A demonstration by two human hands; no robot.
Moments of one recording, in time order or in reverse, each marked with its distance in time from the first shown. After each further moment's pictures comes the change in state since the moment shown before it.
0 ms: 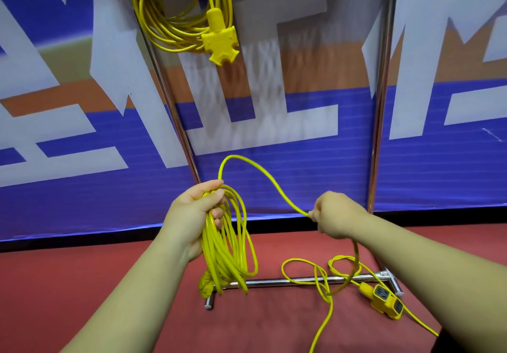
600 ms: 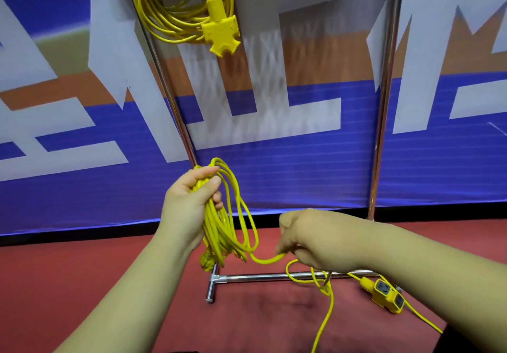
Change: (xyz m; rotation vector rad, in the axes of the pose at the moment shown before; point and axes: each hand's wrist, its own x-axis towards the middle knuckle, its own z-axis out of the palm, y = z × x) left_hand 0.005 -0.003 -0.002 0.047 0.018 0.279; right_hand -0.077 -0.048 -0.032 -0.004 -0.099 -0.822
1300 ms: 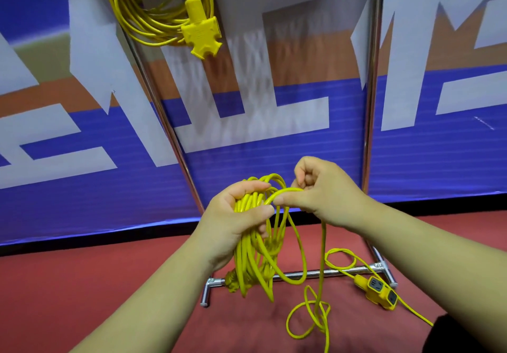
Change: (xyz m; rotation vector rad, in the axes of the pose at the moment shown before) left_hand -0.036 -0.009 0.059 0.031 -0.428 -0.186; right_hand 0.000 0.037 -0.018 0.756 0.662 0.329
